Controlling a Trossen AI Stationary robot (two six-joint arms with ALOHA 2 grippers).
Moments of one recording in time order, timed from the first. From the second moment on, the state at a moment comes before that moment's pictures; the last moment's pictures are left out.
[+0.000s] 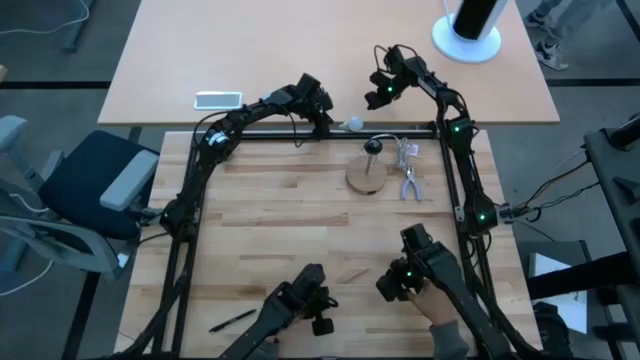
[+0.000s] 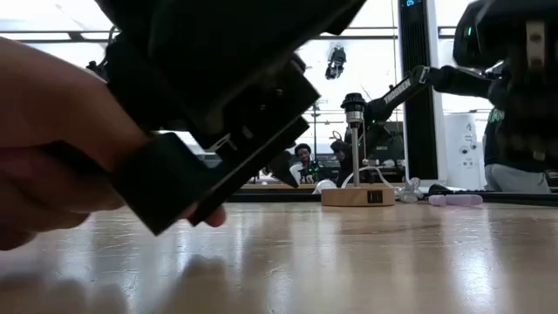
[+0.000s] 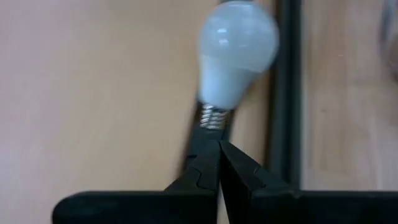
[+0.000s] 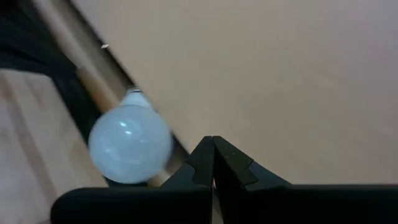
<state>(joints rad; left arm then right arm) 0.83 2.50 2.11 -0.46 0.41 0.47 -1.16 2.52 2.33 -1.08 -0.59 -0.25</state>
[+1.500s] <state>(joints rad) 0.78 2.38 2.15 -0.31 0.42 0.62 -1.05 2.59 2.35 -1.01 -0.85 -0.80</state>
